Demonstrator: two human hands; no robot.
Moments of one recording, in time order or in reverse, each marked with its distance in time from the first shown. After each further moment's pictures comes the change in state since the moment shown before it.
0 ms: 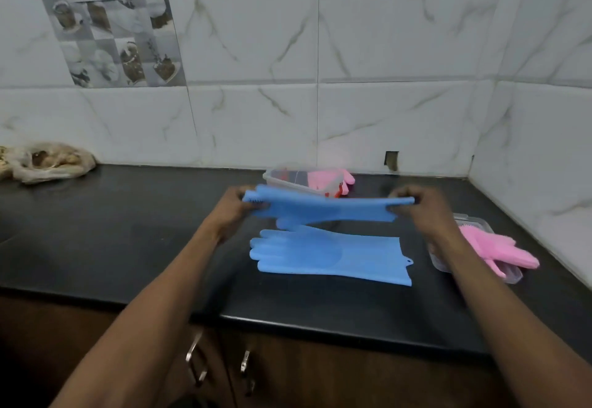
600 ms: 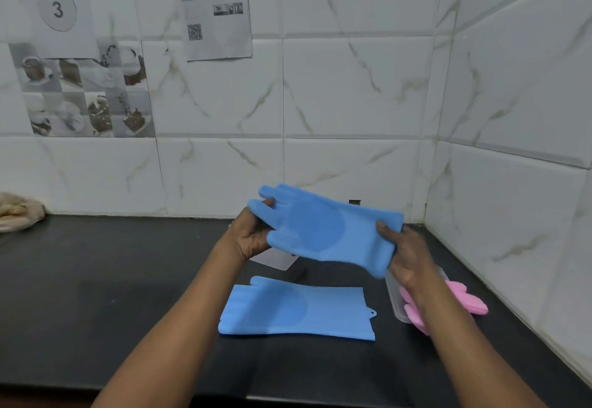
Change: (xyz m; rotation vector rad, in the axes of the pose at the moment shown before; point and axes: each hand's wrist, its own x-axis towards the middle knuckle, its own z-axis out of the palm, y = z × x) left_hand 0.046 0.092 0.101 -0.931 -0.198 -0.283; right_hand 0.015 -0.014 -0.032 0.803 0.055 0.241
